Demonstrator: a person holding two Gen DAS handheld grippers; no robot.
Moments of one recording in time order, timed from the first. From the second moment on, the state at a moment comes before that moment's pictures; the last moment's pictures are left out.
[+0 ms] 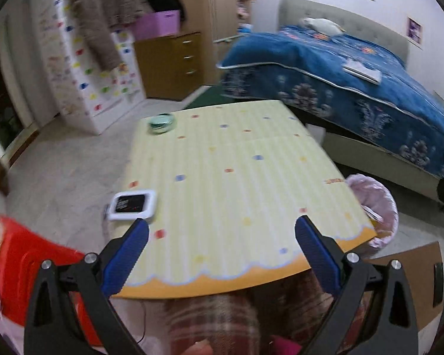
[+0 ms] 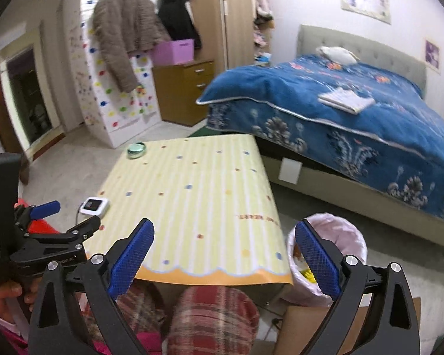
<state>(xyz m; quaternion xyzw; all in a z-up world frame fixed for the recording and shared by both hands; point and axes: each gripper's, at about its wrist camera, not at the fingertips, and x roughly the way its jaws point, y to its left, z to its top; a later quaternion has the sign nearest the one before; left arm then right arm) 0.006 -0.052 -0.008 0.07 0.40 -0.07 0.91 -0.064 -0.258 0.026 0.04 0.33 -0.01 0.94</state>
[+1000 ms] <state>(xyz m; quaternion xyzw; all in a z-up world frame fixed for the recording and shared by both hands) -0.017 0.012 0.015 0.02 0.39 -0.01 0.92 -0.059 -0.214 0.033 -0.01 0.34 0.01 0.94</state>
